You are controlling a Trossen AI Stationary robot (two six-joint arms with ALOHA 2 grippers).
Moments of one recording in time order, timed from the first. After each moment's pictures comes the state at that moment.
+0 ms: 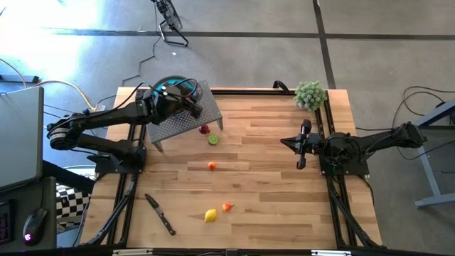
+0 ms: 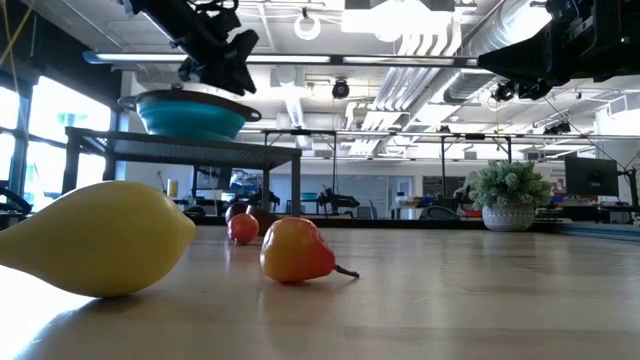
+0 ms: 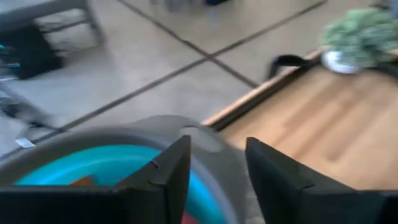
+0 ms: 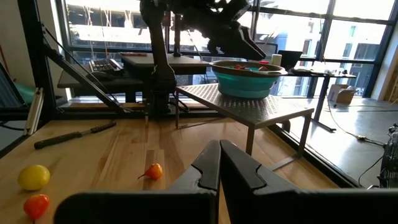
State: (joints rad) left arm 0.37 1.11 0.92 -0.22 -0.53 -0.19; right arm 0.16 0.43 0.13 0.35 0.34 -0.05
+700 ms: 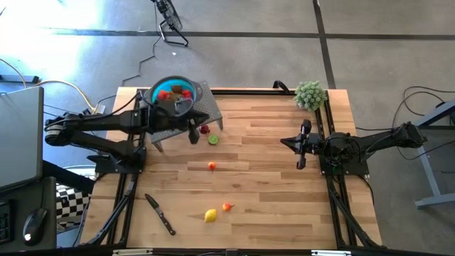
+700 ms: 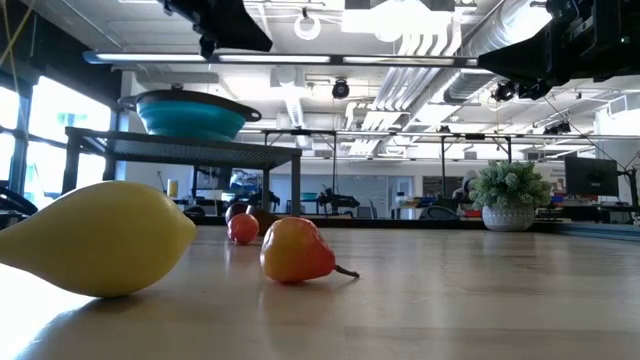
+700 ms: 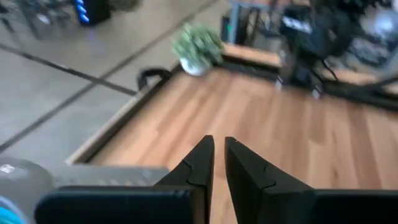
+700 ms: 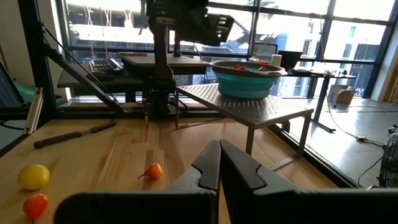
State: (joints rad) left arm 0.14 1.05 0.92 -0.17 -0.25 -0.13; right arm 0.16 0.43 0.13 0.35 0.34 -0.05
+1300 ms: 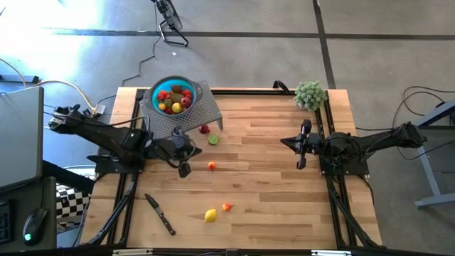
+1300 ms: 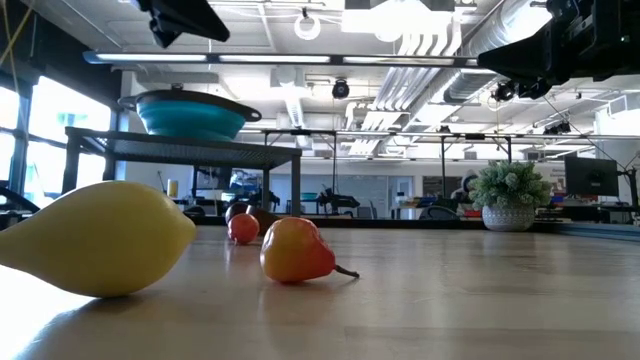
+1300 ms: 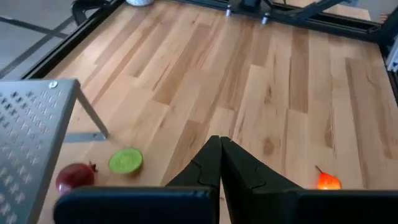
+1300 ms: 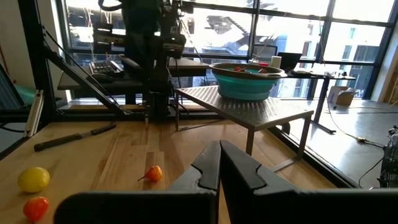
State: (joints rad) left arm -0.29 1.05 0.92 -0.45 -0.46 -0.40; right arm 0.16 0.43 0.13 0.36 0.34 -0.05
